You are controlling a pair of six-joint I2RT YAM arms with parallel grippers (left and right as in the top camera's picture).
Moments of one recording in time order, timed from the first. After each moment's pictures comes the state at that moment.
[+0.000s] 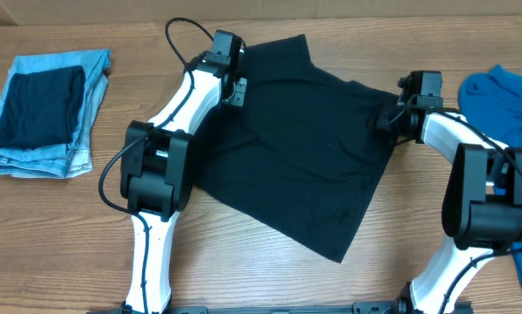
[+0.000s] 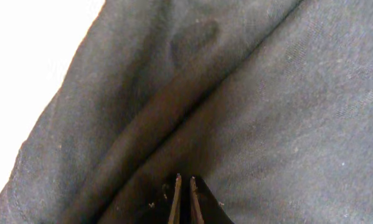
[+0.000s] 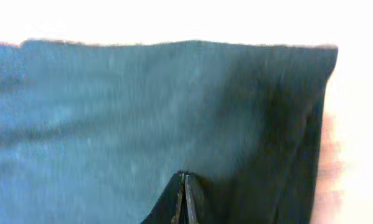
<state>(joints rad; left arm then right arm) -0.28 2.39 1.92 -0.70 -0.08 -0.08 -0.09 2.03 1.21 -0.24 -0.15 0.28</state>
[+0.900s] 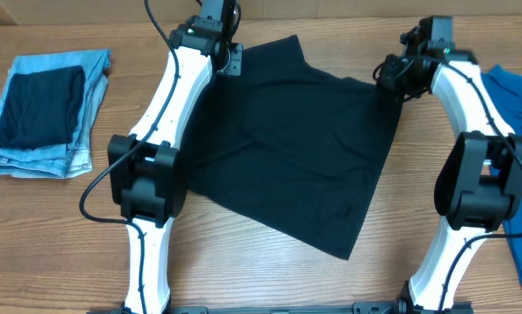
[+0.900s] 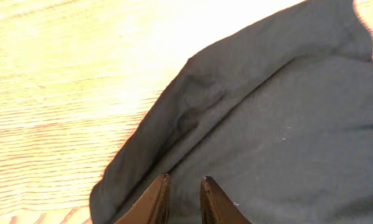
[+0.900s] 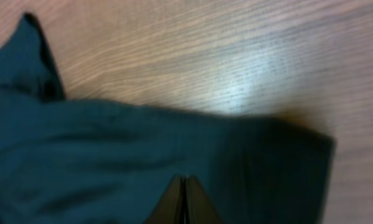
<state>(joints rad) -0.27 2.32 2.18 -0.91 -0.08 -0.16 -0.09 2.16 1.81 -0.82 -0.28 0.25</state>
